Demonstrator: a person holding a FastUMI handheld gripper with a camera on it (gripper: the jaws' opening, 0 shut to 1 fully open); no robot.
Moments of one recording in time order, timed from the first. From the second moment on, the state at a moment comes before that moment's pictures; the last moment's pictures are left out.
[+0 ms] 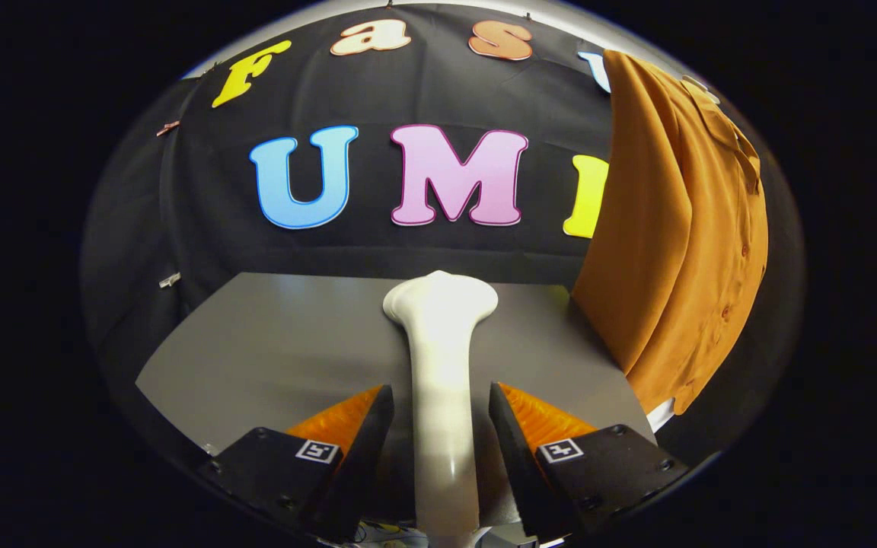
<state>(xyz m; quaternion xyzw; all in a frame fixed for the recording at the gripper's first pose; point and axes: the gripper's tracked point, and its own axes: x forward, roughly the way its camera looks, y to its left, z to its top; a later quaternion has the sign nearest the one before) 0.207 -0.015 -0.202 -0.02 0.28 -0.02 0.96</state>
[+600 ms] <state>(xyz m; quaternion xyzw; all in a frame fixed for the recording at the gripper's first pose) 0.210 -0.013 -0.205 -0.05 0.28 -0.01 0.96</state>
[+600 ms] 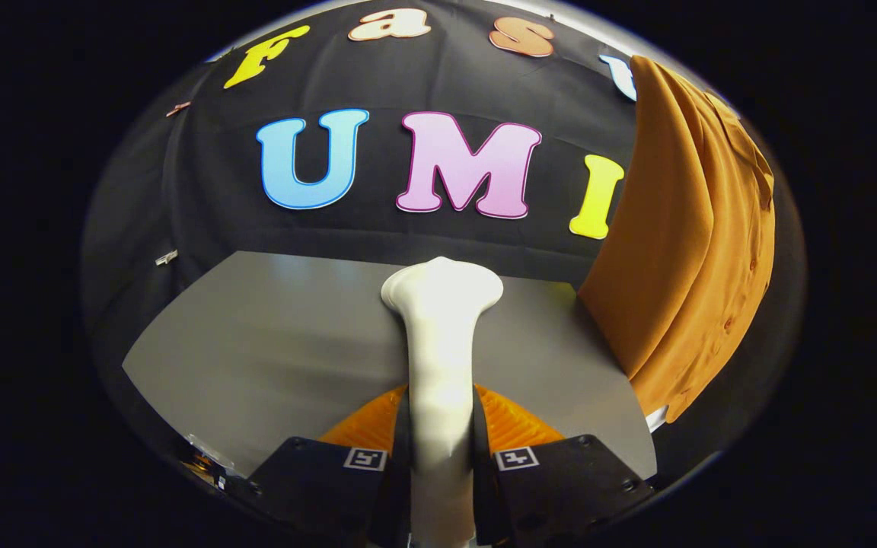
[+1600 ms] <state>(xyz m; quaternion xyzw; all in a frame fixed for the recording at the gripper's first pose) 0.121 -0.002 -0.086 -0.02 0.12 -0.05 0.99</state>
